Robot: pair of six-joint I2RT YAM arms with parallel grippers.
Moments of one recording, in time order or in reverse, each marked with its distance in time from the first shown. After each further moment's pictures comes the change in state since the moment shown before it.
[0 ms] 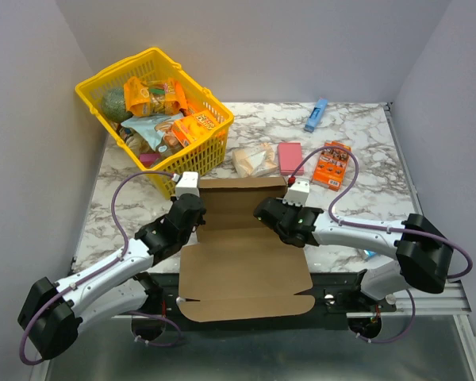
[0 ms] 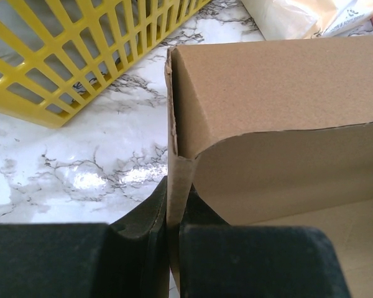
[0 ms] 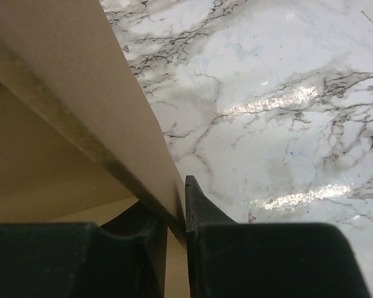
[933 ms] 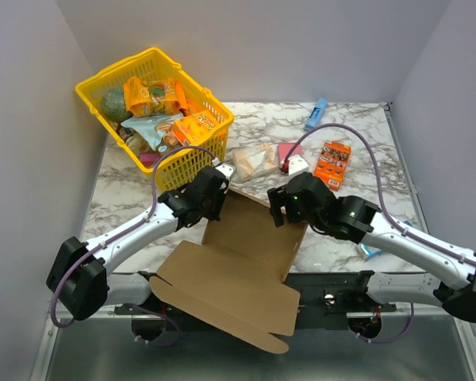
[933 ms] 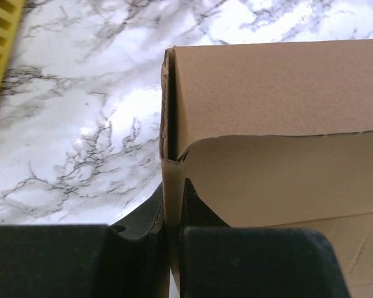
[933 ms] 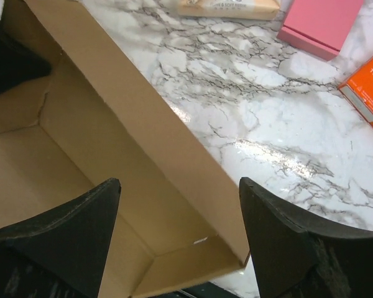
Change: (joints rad) left arm 0.037 0.354 0.350 -0.291 0.409 0.199; right arm -0.032 -0.370 0.202 -0.163 -0.396 -0.704
